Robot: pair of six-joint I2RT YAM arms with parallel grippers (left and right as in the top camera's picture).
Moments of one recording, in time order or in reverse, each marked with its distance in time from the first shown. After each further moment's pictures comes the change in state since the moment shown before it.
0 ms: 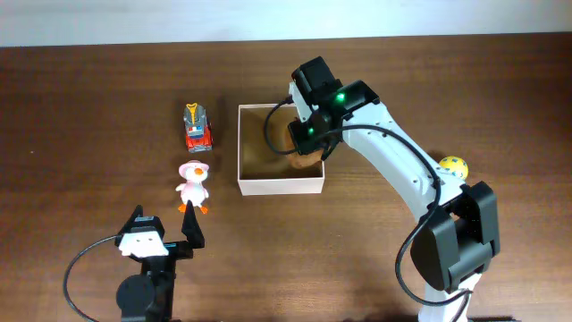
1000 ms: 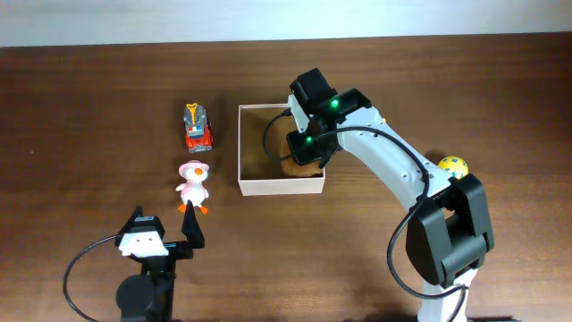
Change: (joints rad) left arm 0.000 0.000 0.000 0.000 0.000 0.000; right arm 0.002 0.034 -0.064 0.013 -0.072 0.026
